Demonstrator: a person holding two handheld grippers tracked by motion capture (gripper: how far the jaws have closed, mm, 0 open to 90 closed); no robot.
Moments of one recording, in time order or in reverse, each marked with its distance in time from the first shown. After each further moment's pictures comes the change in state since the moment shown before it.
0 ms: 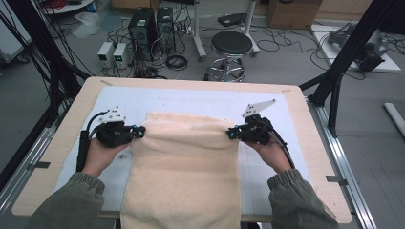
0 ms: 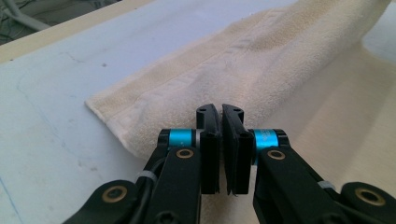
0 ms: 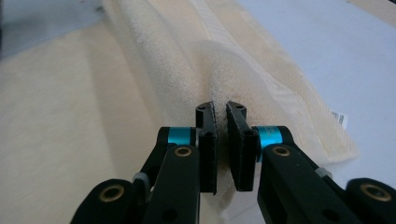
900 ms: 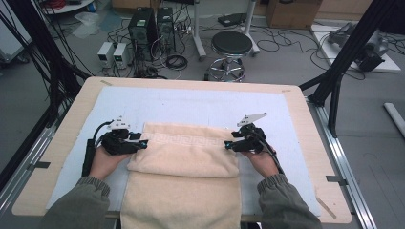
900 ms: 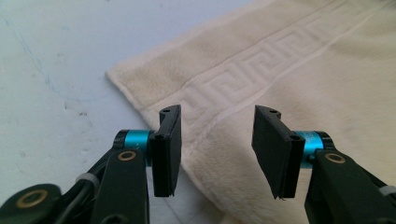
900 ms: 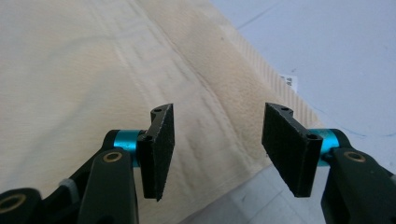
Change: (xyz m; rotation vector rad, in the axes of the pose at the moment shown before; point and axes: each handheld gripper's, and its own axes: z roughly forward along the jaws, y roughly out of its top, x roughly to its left) left arm 0.020 -0.033 0.043 0.127 0.076 -0.083; right arm -0.023 -0.043 0.053 0.065 -0.155 0.103
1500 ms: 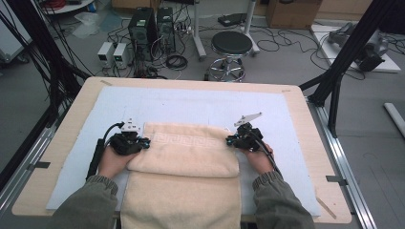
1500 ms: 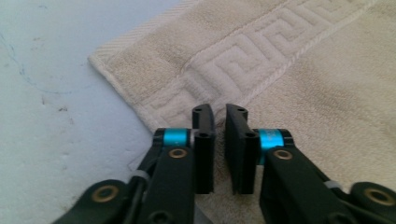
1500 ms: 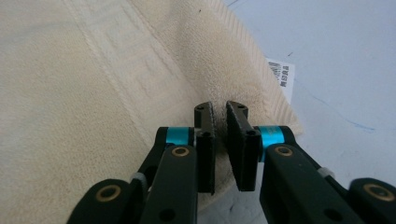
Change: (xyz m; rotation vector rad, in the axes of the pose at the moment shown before) left arm -0.008 0.001 0.016 0.068 0.025 0.021; right arm -0.007 -0.003 0.015 0.039 0.000 0.024
